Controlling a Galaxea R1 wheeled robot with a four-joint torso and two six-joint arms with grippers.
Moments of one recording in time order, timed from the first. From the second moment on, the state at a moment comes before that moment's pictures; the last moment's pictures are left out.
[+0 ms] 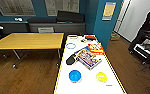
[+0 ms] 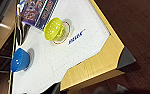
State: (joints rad) left arm 1.54 2.98 -2.63 0.07 -0.11 -0.06; right arm -0.84 1.73 -1.25 0.04 0.13 0.48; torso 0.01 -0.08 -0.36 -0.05
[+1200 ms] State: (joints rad) left arm 1.53 2.98 -2.63 0.06 -0.11 -0.06; right arm -0.57 2.02 -1.60 0.04 -0.08 0.77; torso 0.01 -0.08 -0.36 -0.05
